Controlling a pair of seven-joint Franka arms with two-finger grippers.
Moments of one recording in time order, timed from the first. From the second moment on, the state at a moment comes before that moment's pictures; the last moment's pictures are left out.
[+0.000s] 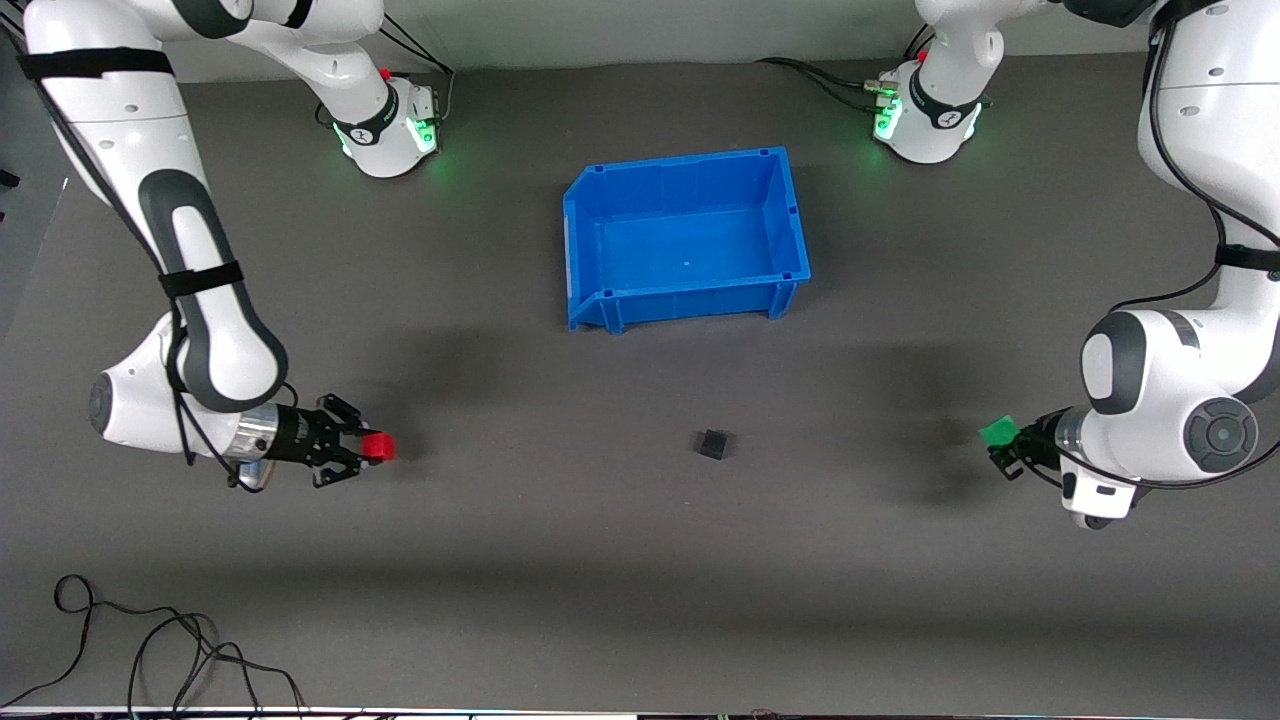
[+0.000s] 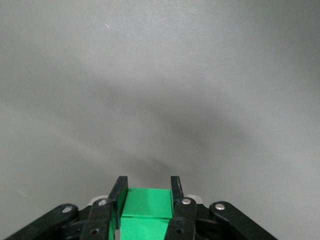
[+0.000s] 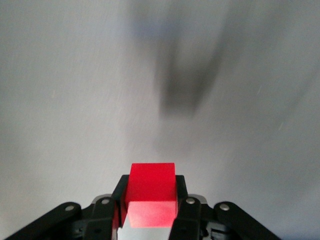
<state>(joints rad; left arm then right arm) 0.13 0.59 -0.16 -1.62 0.00 2.04 -0.74 0.07 0.54 -0.06 -1.80 0.65 2.21 1.06</state>
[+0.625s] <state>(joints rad) -0.07 0.68 -0.17 -1.57 -0.06 2.13 -1.52 0.42 0.70 -0.05 -1.56 0.65 2.36 1.60</state>
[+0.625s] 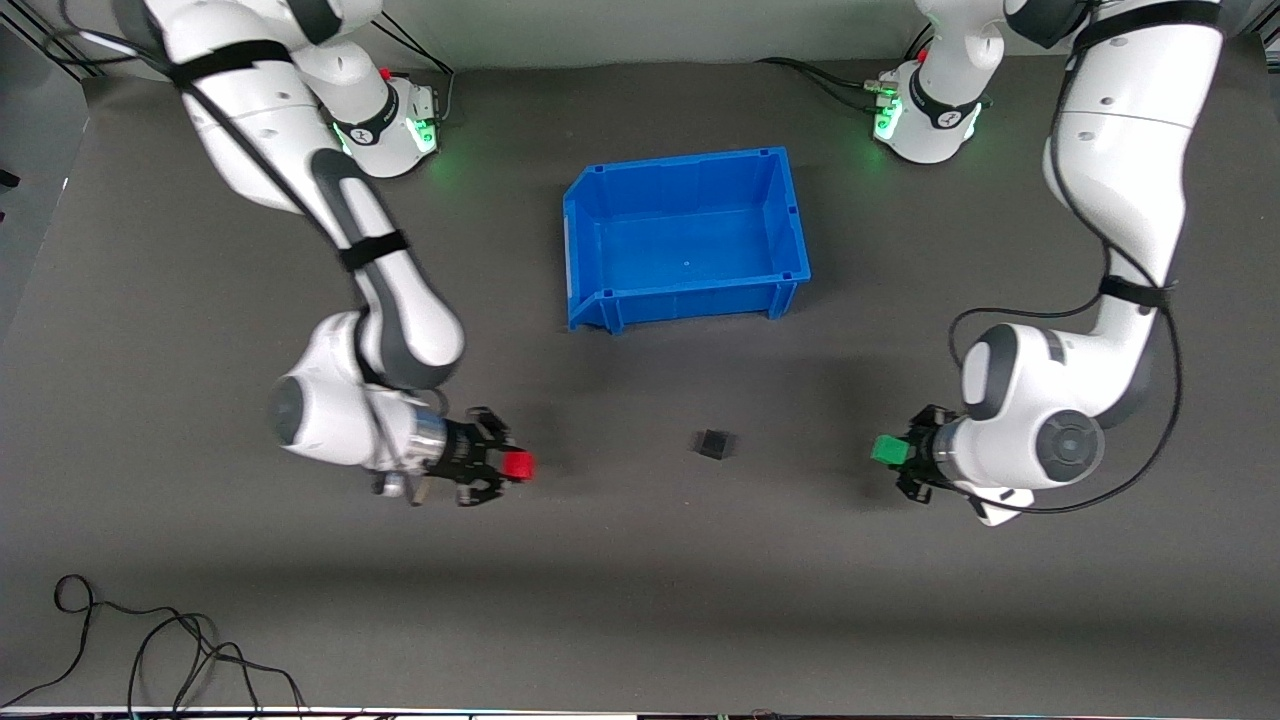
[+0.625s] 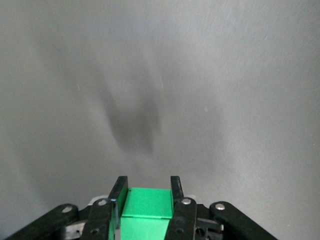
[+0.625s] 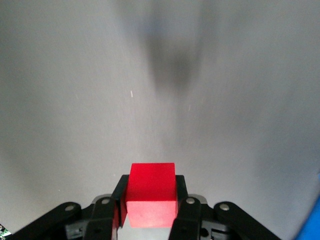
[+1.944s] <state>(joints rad) -0.34 0.81 -0.17 -1.56 -0.04 2.45 -1.87 0.77 0.89 -0.05 -1.49 0.65 2.77 2.16</state>
